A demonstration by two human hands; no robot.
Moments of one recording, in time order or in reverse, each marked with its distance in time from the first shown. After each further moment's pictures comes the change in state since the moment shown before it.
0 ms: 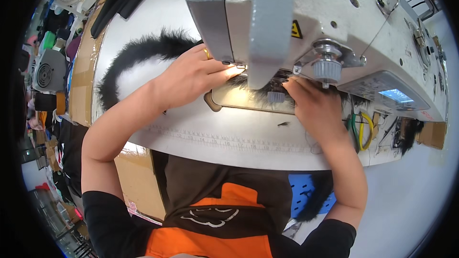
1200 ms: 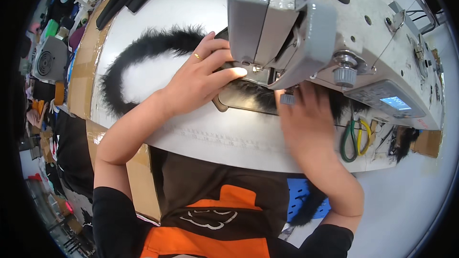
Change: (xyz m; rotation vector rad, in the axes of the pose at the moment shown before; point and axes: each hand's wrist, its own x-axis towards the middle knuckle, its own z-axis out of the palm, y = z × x) left_hand -0.013 0.022 0.004 -0.042 0.176 -0.236; right_hand 0.011 -0.050 -0.017 -0.336 -0.253 -0.025
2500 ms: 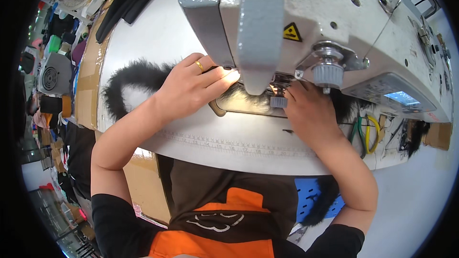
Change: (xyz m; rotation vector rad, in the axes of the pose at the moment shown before) left_hand 0.004 -0.004 -0.005 0.227 -0.097 0.201; right_hand 0.002 0.026 0.039 0.240 0.056 -0.012
